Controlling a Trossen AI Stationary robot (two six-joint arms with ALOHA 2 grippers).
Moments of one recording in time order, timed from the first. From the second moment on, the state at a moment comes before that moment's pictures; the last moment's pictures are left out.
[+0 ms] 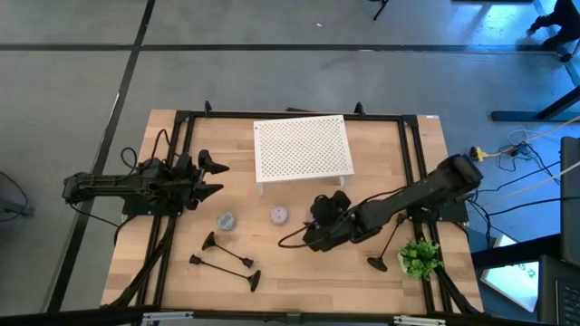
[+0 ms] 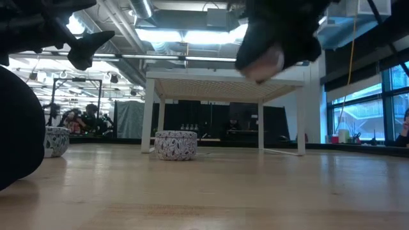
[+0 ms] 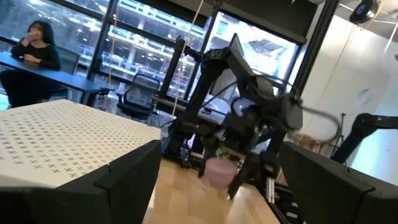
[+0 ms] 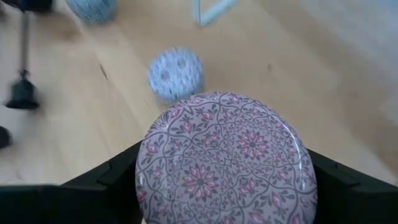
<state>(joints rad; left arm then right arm) 0.08 0.10 0.01 0.36 0.05 -0.39 0.45 1.73 1.27 -0.64 0.58 0.95</state>
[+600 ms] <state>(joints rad) -0.15 0.44 0.01 0.33 -0.08 -0.43 0.45 1.68 1.47 -0.92 0.83 0.86</state>
